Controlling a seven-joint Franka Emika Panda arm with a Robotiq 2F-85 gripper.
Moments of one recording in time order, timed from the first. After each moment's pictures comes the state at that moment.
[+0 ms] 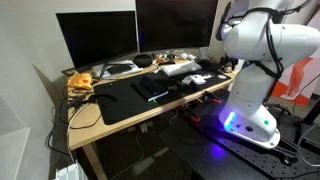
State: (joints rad) arm -0.89 0.58 -0.22 -1.92 0.08 2.29 -0.66
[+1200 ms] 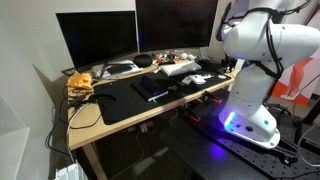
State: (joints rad) arm -0.90 0.58 -0.21 -1.92 0.08 2.29 -0.74
